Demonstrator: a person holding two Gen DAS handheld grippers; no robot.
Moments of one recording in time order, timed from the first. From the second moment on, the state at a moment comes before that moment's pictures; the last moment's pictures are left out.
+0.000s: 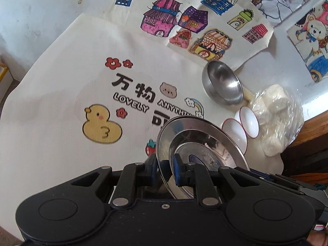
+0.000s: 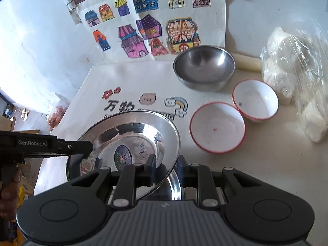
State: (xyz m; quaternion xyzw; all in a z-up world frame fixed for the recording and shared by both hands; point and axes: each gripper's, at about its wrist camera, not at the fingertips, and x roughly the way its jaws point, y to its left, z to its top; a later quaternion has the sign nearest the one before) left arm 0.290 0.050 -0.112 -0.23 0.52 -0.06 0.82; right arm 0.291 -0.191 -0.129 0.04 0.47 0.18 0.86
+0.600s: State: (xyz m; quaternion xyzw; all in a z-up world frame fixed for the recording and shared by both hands) left arm 0.256 0.027 -0.122 -0.19 0.53 -0.03 0.82; right arm 0.254 -0.203 -0.143 0.02 0.49 0.21 0.85
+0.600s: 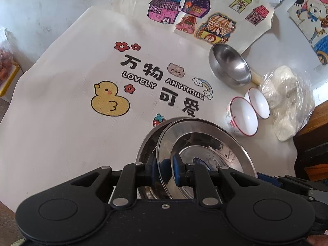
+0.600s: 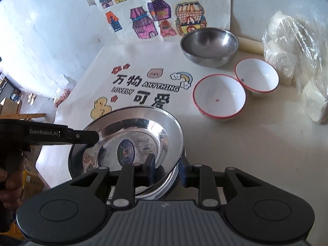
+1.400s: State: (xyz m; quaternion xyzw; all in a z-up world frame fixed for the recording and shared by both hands) left arm 0.268 0.032 -0.131 -0.17 0.55 -0.02 0.82; right arm 0.250 -0.185 -0.154 -0.01 0.51 0.23 0.83
